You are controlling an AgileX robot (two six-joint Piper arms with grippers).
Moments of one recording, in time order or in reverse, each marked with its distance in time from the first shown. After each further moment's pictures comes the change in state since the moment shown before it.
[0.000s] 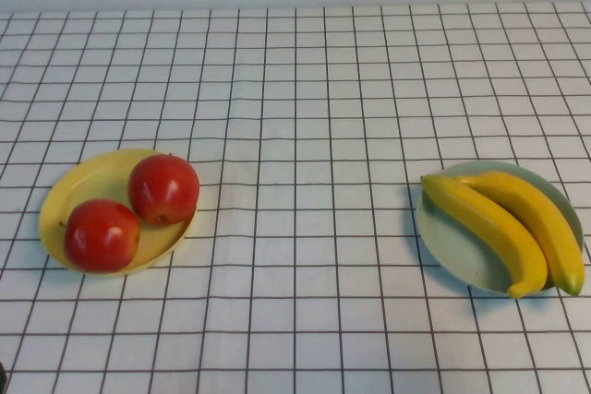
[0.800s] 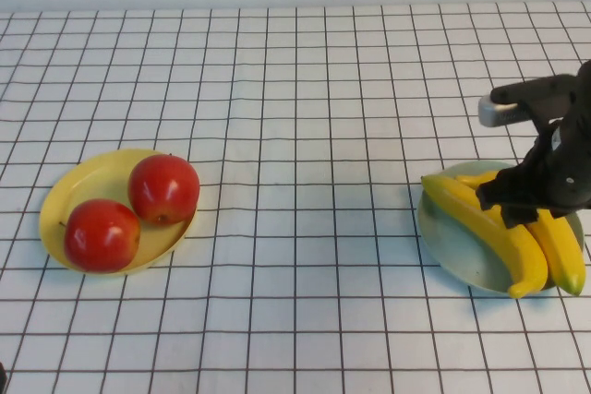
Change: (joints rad) right arm 0.000 0.994 -0.631 -0.146 0.493 0.006; left arm 0.000 0.000 0.000 0.000 0.000 -0.001
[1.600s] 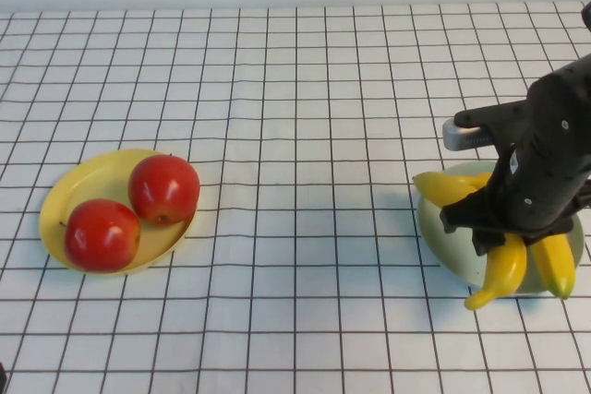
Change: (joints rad) right arm 0.100 0.030 -0.014 0.023 0.060 0.116; left arm 0.000 0.000 0.000 0.000 0.000 0.000
